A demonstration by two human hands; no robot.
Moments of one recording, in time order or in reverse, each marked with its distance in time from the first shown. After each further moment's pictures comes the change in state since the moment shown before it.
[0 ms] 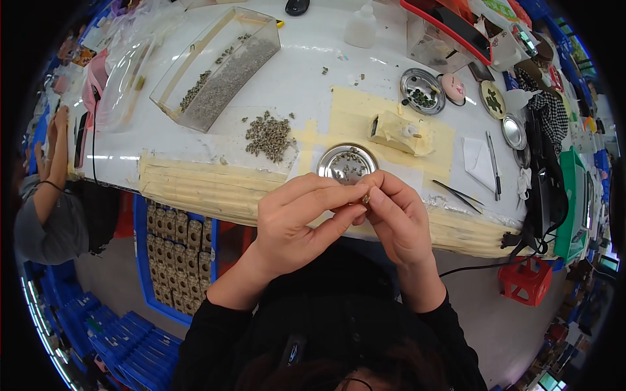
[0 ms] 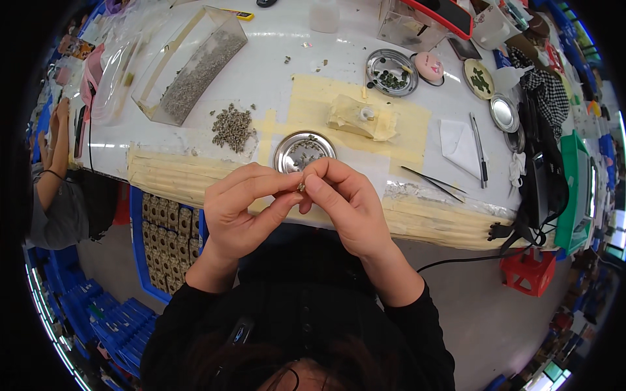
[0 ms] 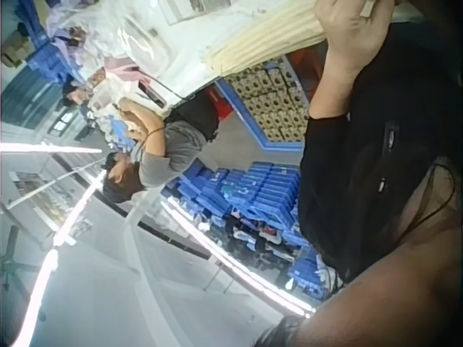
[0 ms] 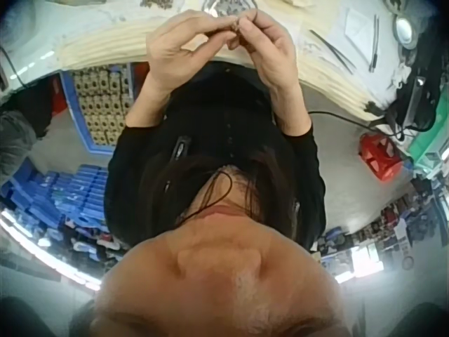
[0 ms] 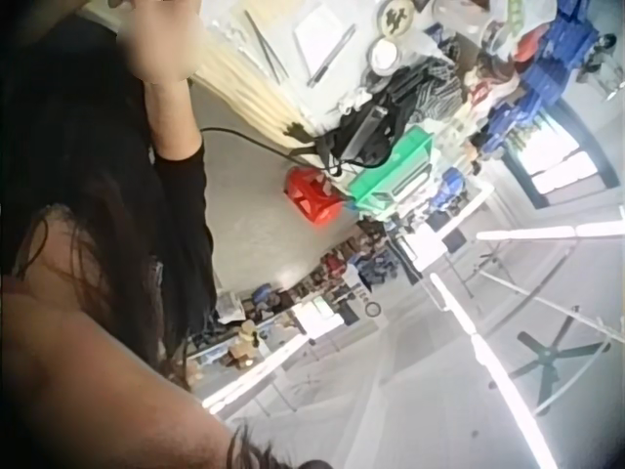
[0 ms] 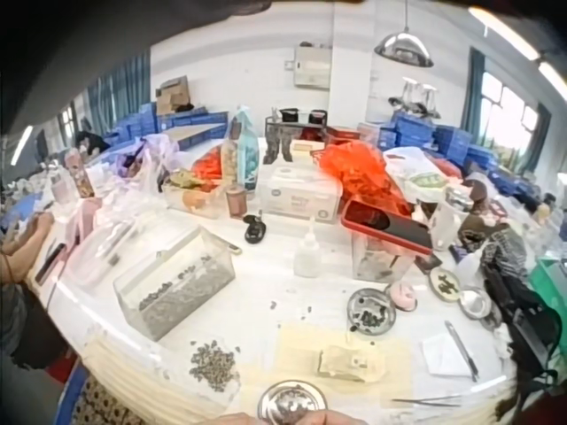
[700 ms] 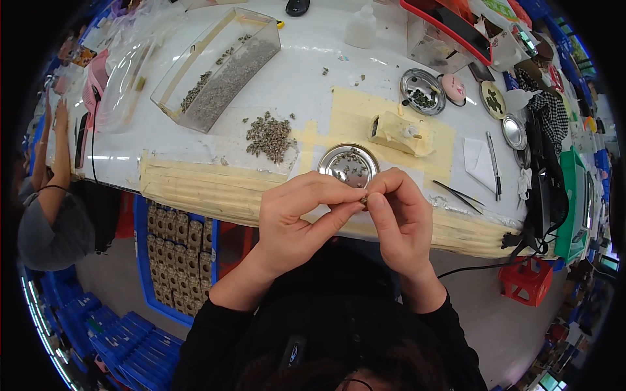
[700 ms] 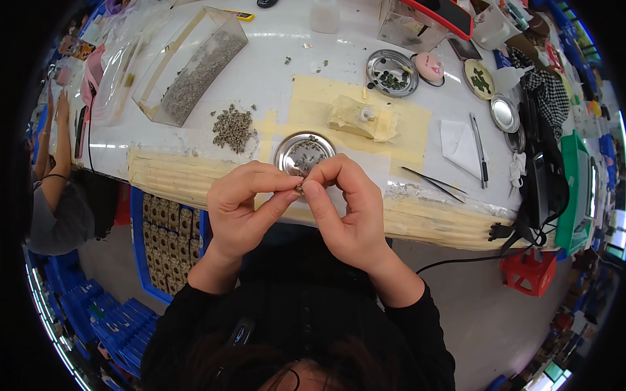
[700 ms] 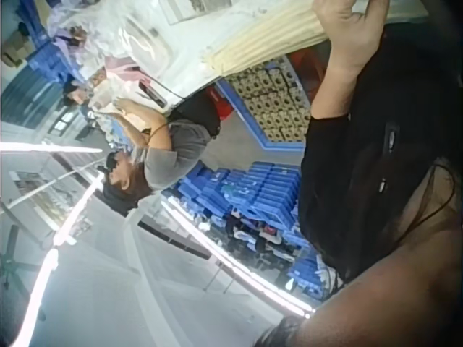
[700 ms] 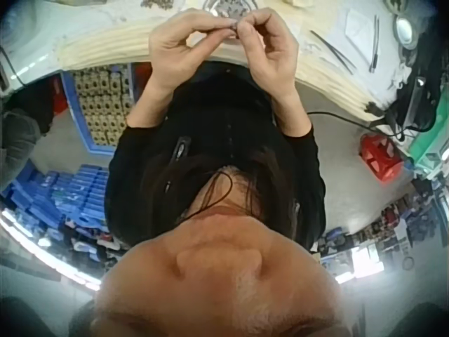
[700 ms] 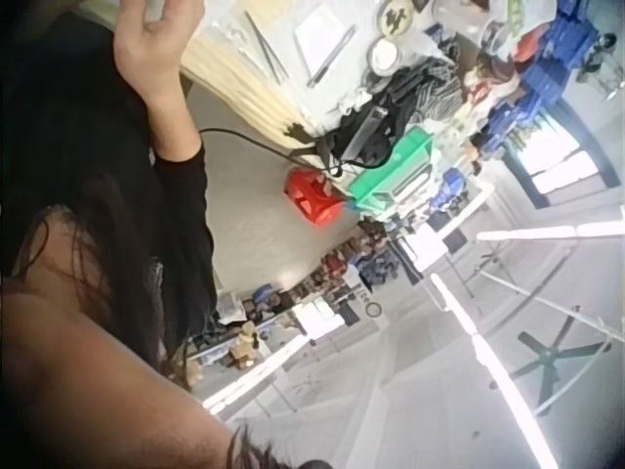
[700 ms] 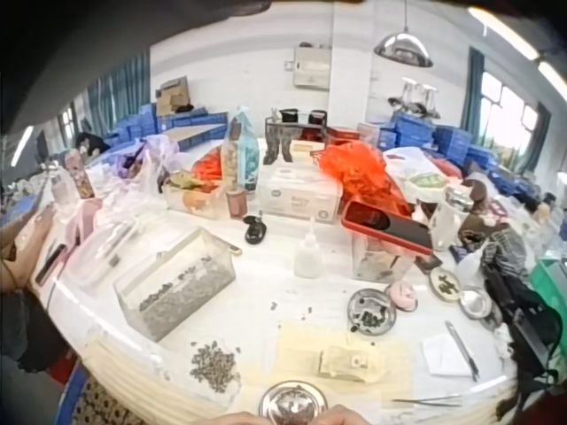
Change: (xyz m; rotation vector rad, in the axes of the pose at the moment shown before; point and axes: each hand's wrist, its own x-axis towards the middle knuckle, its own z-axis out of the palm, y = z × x) left_hand -0.004 -0.004 0.000 -0.179 -0.010 -0.139; right_hand -0.003 0.003 0.008 -0.496 0.166 -0.358
